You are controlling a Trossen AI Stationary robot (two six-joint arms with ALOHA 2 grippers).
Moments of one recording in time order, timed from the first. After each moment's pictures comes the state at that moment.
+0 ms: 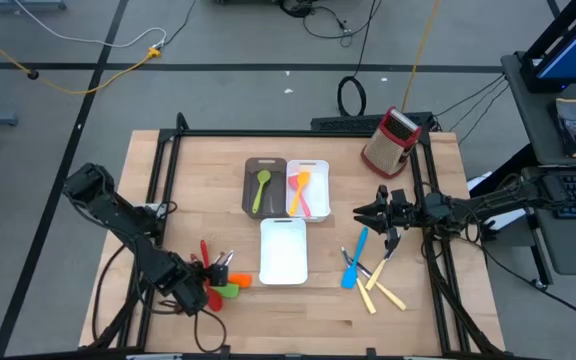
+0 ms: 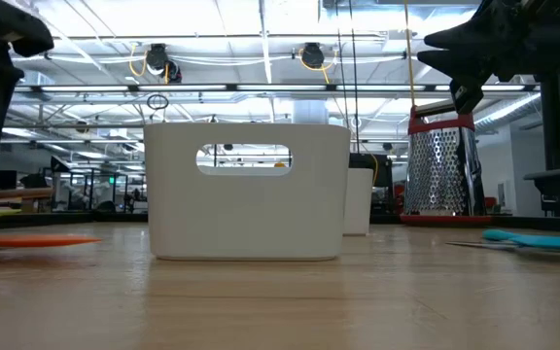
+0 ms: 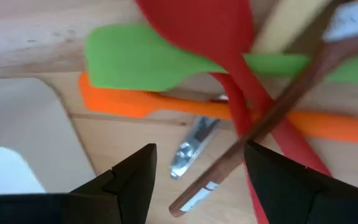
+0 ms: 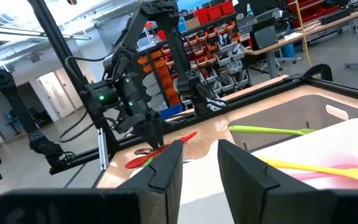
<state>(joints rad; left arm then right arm) -0.80 1.49 0.86 -0.81 -0.32 0.88 0.16 0.64 0.14 0.57 0.16 0.38</state>
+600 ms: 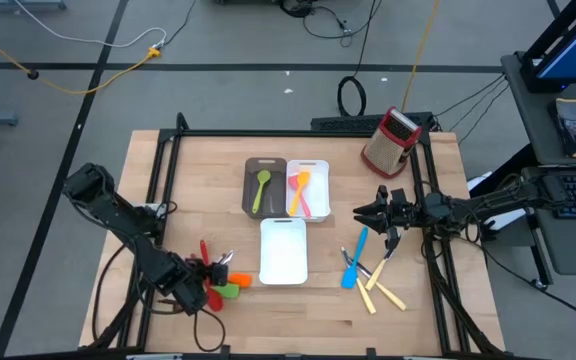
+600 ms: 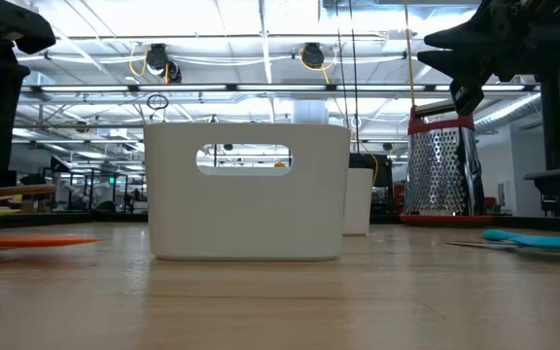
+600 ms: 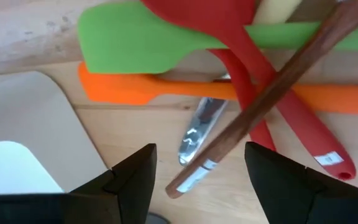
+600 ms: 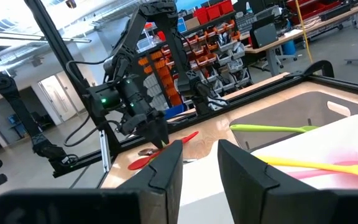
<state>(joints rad) -0.80 1.49 0.86 -0.84 -0.37 0.93 0.17 0.64 0.14 0.57 0.16 0.41</state>
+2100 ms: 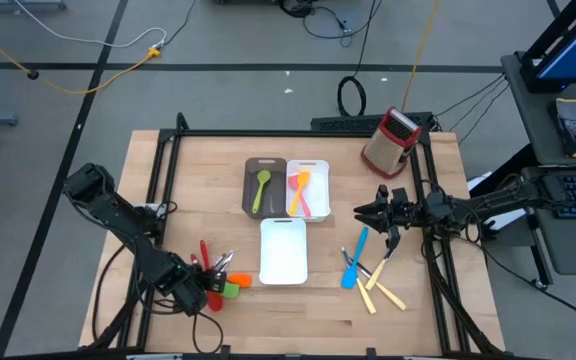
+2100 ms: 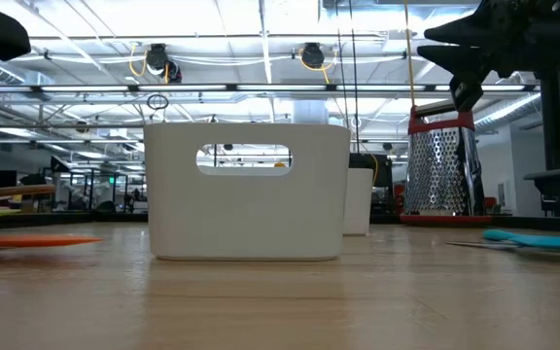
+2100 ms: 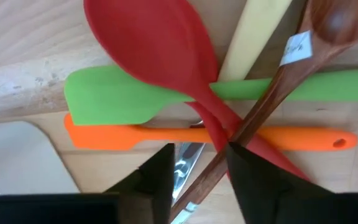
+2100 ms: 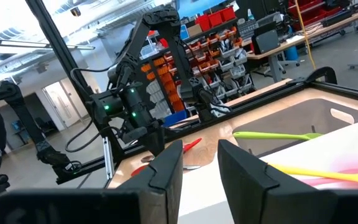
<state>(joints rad) -0.80 1.49 0.86 -0.81 -0.21 0.97 0.17 0.64 0.14 0.60 0.16 0.41</state>
